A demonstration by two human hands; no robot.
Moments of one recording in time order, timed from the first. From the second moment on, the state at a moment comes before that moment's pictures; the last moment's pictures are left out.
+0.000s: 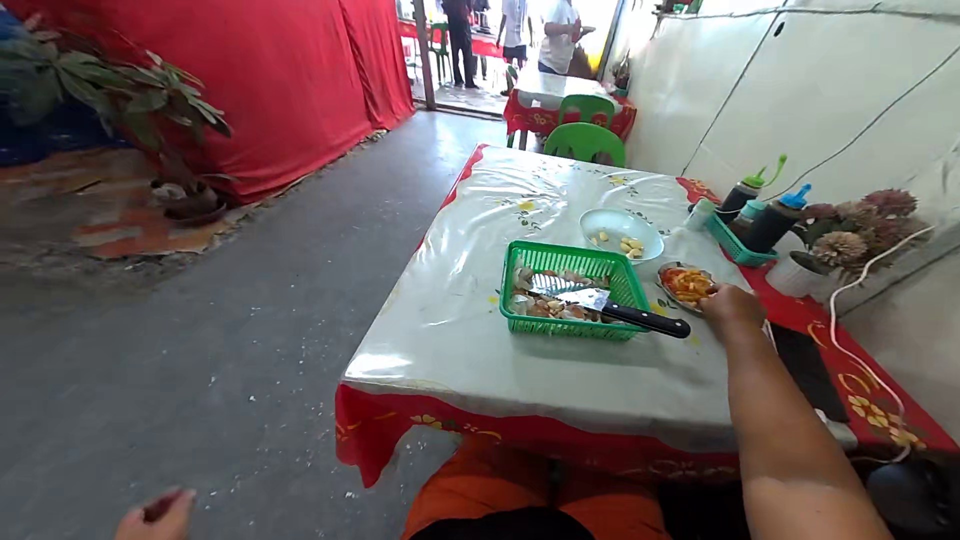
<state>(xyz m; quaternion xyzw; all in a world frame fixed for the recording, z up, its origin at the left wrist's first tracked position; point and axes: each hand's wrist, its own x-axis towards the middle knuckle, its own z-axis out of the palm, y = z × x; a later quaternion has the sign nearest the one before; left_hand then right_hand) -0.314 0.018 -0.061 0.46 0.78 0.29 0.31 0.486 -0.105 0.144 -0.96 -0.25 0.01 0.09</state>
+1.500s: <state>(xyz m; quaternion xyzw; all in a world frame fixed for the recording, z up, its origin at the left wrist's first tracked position) 0.093 0.123 0.120 0.64 0.26 0.50 0.52 0.563 -0.074 0.177 -0.93 -0.34 0.08 0.09</state>
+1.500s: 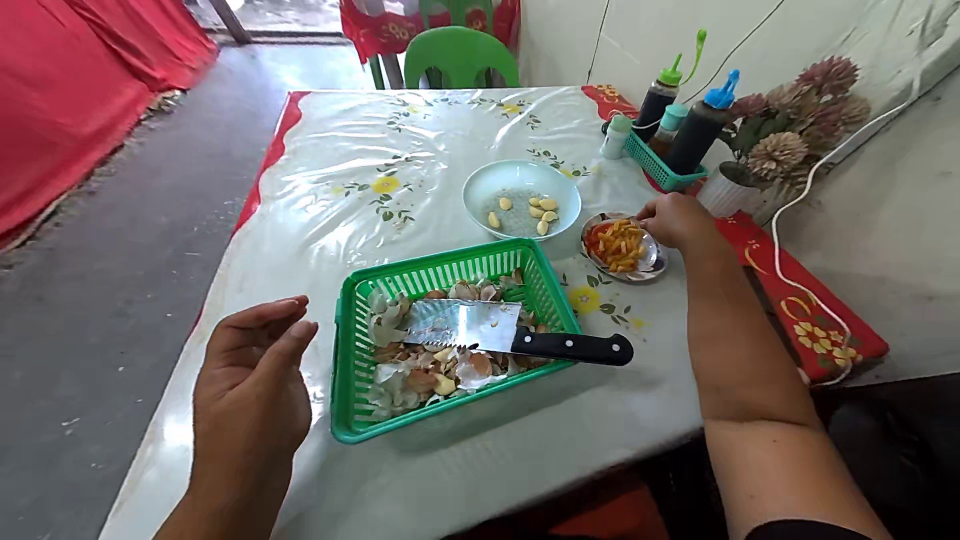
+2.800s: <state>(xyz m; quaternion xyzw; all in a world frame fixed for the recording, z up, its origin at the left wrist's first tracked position) 0.097 0.126 0.114 0.69 0.29 0.47 0.48 0.593 -0.129 0.167 -0.90 -0.41 0.12 0.10</state>
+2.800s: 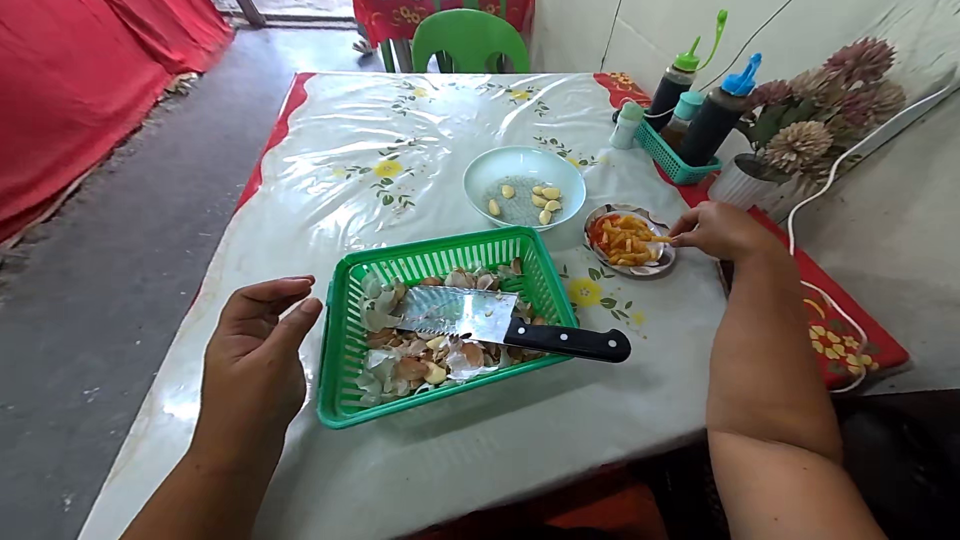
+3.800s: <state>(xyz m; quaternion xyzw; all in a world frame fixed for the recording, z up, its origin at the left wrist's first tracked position) 0.100 0.119 0.123 0.69 0.31 0.45 0.47 0.562 -0.091 0.156 -0.92 -0.37 0.07 0.11</state>
